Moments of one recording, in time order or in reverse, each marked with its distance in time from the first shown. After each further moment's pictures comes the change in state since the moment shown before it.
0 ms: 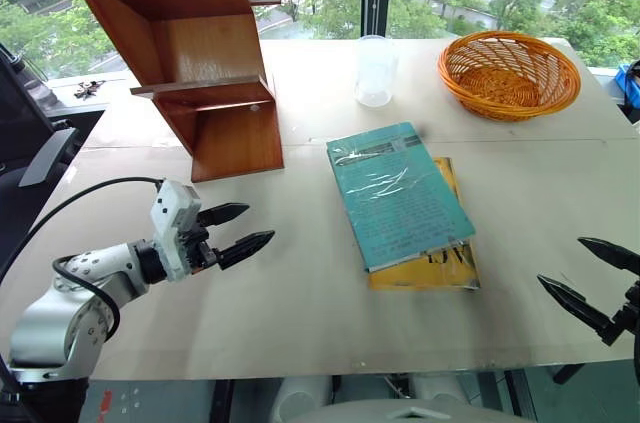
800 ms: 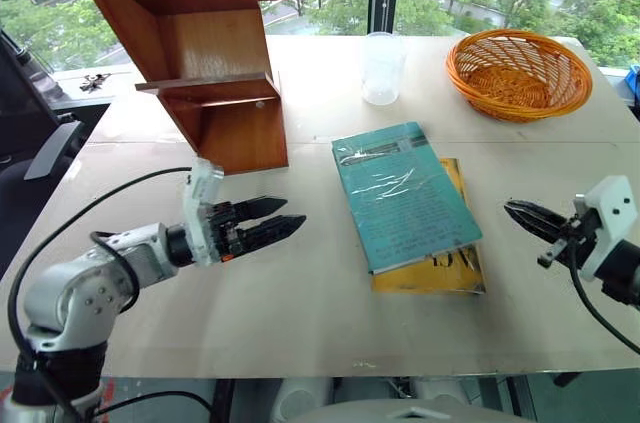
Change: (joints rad) left arm -0.268 -0.065 -0.023 0.007 -0.436 0.506 0.218; right arm -0.360 -0.071 0.225 -0.050 0.052 0.257 -0.187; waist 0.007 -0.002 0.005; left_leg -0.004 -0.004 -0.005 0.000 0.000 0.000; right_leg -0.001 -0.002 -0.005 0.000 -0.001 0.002
